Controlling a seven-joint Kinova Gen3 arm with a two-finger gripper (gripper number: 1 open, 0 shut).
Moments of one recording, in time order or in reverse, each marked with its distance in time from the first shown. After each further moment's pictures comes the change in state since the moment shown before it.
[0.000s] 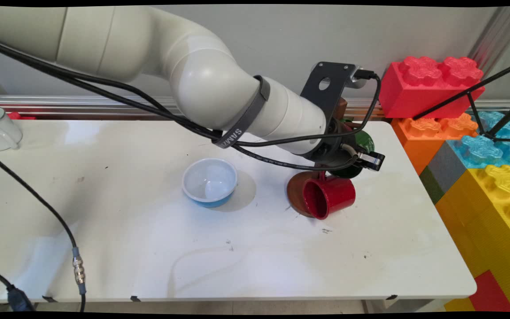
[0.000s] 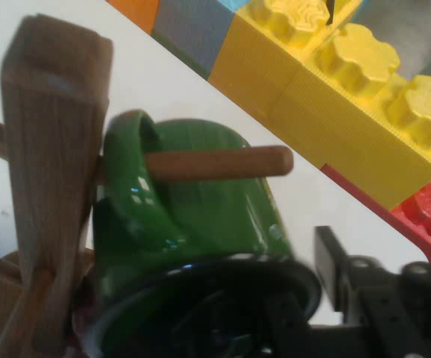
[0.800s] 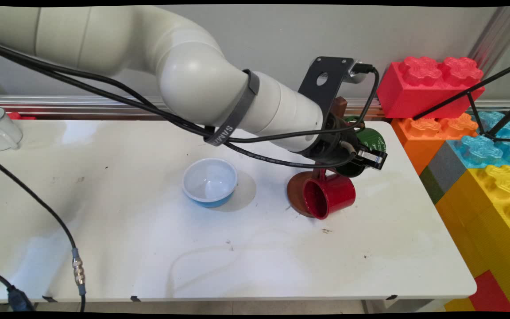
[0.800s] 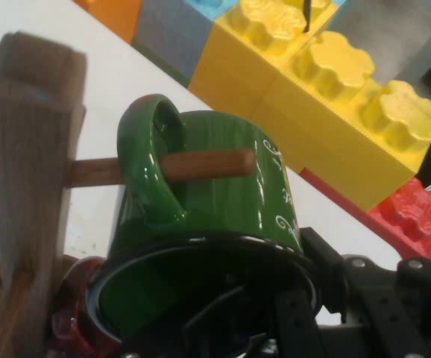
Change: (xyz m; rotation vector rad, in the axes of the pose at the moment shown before) arm 0.001 0.001 -0.014 -0.047 0.014 0.011
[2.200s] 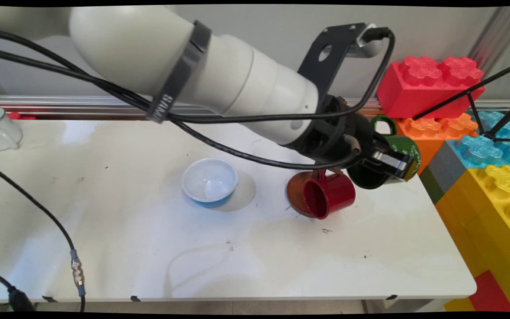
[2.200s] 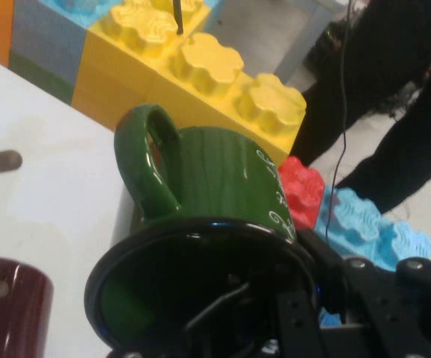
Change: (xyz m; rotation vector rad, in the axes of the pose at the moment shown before) arm 0.006 0.037 -0.068 -0.180 -0.021 0.076
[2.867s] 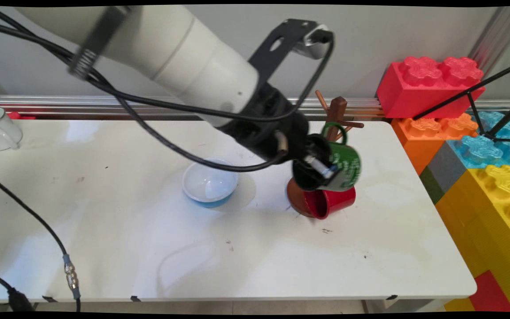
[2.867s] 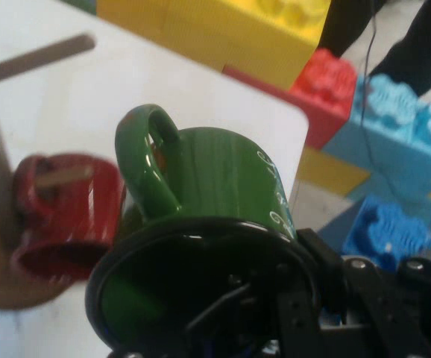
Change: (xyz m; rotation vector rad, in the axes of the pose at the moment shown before) arm -0.004 -0.022 -0.060 0.047 -0.194 0.131
